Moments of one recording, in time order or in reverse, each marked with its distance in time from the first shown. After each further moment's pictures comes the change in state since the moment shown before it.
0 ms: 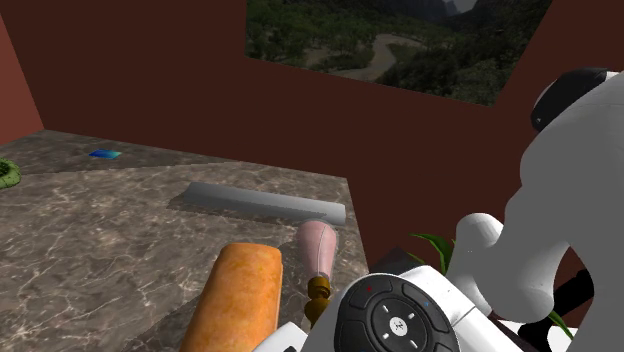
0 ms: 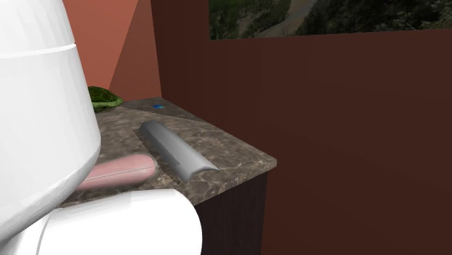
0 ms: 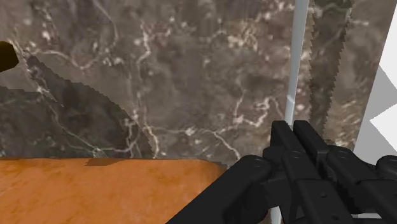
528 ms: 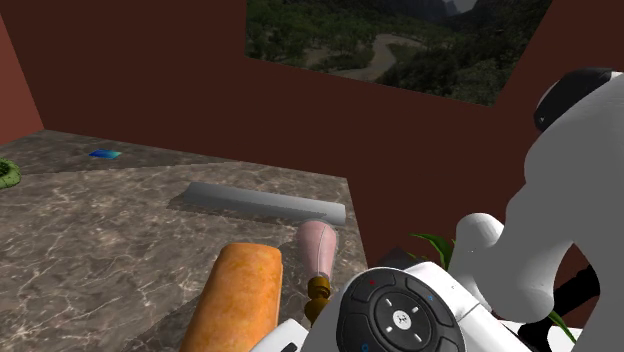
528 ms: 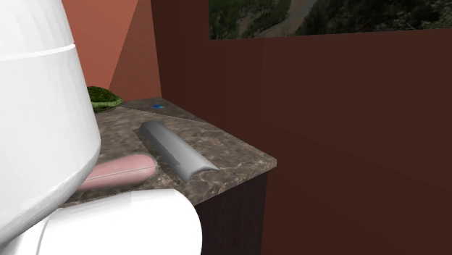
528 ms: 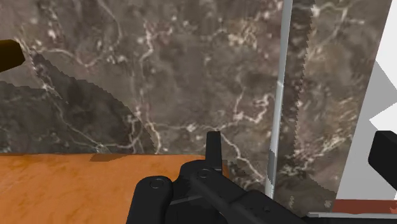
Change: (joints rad) arm 0.002 -0.014 -0.004 0.006 0.011 -0.016 -0.010
